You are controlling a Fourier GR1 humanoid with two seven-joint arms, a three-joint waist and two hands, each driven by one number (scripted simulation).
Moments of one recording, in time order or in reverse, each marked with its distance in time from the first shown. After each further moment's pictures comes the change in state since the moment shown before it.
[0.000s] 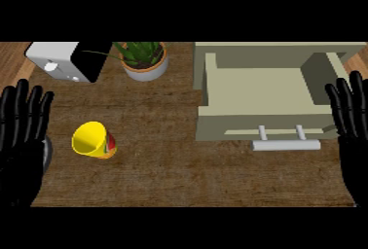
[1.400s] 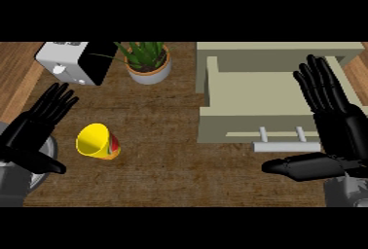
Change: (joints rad) left arm -0.238 0.303 0.217 0.870 0.386 -0.637 -0.136; right arm -0.154 -0.035 -0.034 0.210 -0.085 0.122 0.062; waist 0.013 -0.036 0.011
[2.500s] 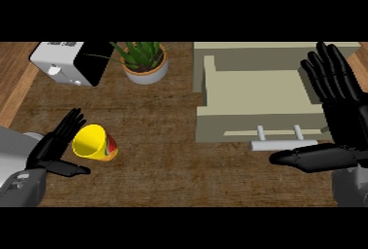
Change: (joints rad) left arm -0.213 0.045 -0.047 0.858 -0.438 0.137 -0.625; right arm -0.069 -0.023 -0.050 0.010 -0.026 0.027 0.035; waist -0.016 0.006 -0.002
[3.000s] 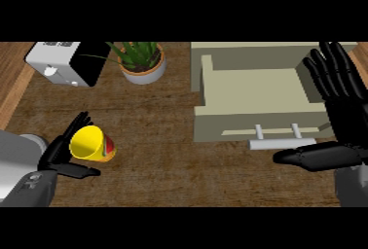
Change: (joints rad) left arm -0.041 -0.036 -0.014 0.123 -0.041 0.069 -0.117; right arm -0.013 -0.009 -0.015 0.006 -0.023 0.016 0.001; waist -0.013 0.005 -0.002
